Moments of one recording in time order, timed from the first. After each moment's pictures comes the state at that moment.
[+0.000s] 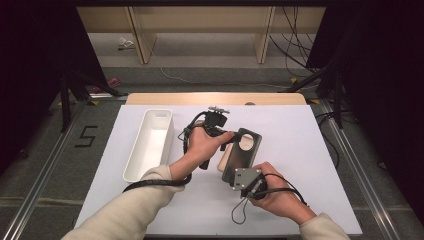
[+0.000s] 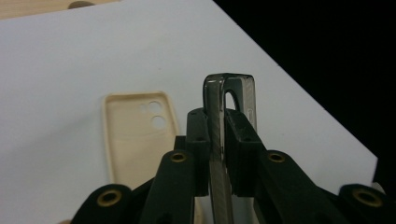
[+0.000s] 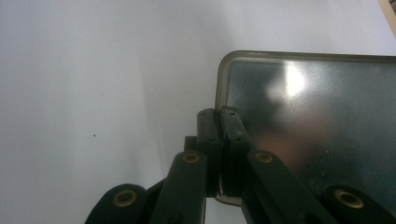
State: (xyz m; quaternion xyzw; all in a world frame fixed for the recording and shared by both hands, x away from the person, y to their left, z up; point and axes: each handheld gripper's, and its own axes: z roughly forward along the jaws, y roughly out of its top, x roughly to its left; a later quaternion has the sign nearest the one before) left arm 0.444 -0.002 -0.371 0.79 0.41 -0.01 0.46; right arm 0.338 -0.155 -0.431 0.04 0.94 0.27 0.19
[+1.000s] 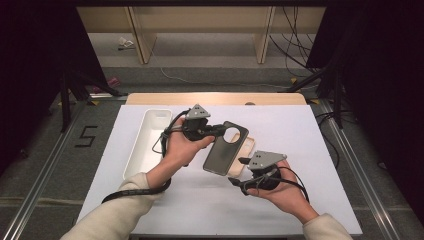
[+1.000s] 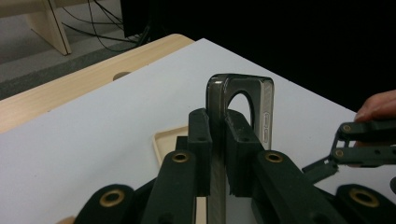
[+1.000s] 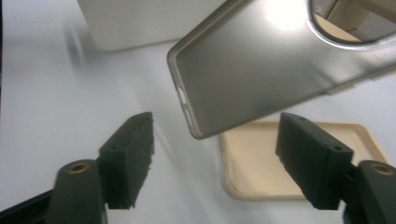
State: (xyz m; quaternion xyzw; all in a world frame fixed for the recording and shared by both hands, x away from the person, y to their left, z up) left arm 0.428 0.052 -0.363 0.78 0.32 0.11 0.52; right arm 0.352 -0.181 -0.423 0.21 0.86 0.44 0.15
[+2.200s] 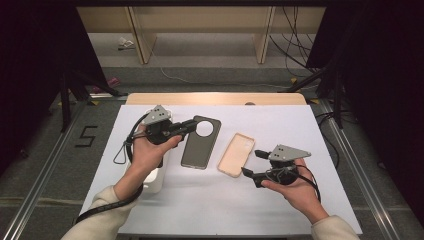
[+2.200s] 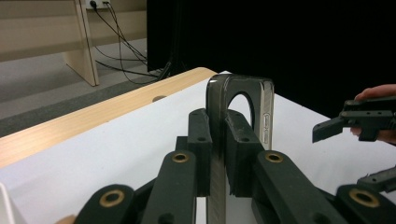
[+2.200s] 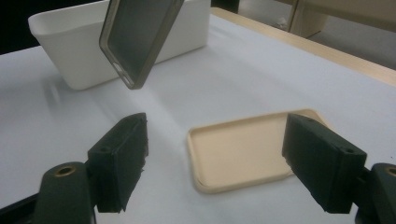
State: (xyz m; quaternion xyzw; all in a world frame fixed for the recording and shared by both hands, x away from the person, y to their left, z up) left arm 0.410 0.130 -0.358 0.73 0.33 0.16 0.57; right arm 0.358 -0.220 -0.422 0.29 0.81 0.49 0.16
